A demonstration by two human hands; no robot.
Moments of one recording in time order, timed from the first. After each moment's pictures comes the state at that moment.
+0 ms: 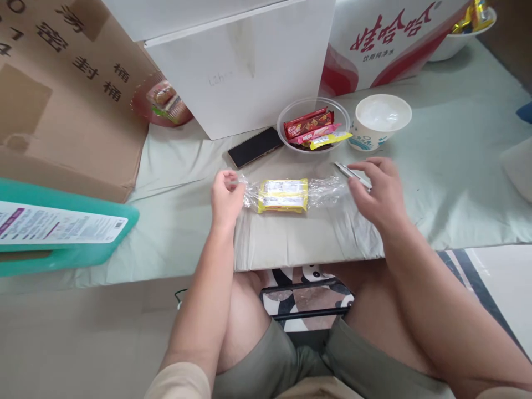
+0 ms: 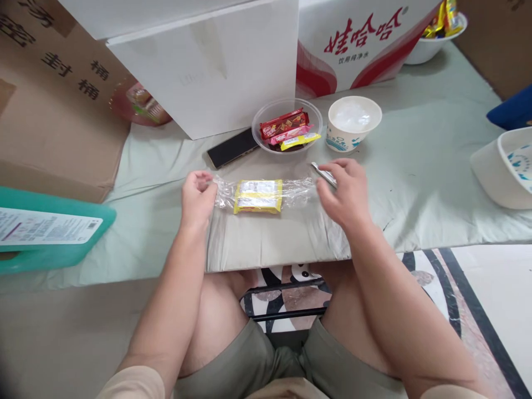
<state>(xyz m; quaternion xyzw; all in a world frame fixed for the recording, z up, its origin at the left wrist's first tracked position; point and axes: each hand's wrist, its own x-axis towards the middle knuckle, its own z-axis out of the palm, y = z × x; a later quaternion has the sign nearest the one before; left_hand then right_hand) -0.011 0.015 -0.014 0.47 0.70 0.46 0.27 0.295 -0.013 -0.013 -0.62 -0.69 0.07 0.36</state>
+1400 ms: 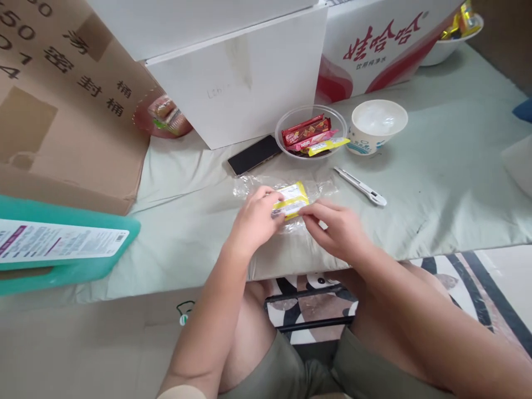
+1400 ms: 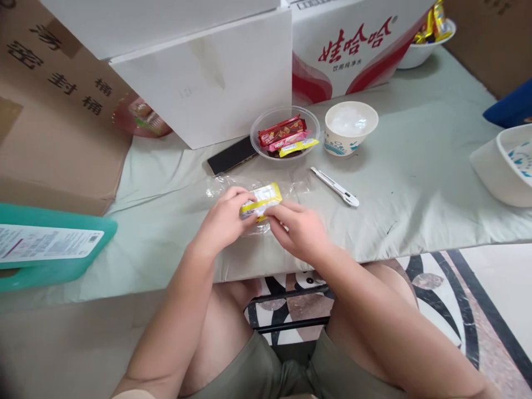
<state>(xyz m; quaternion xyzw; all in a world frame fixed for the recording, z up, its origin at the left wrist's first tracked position) 0.029 -0.016 0.023 0.78 0.57 0.13 0.23 0.226 -0.048 0.006 -0.46 -0.80 0.22 0.31</state>
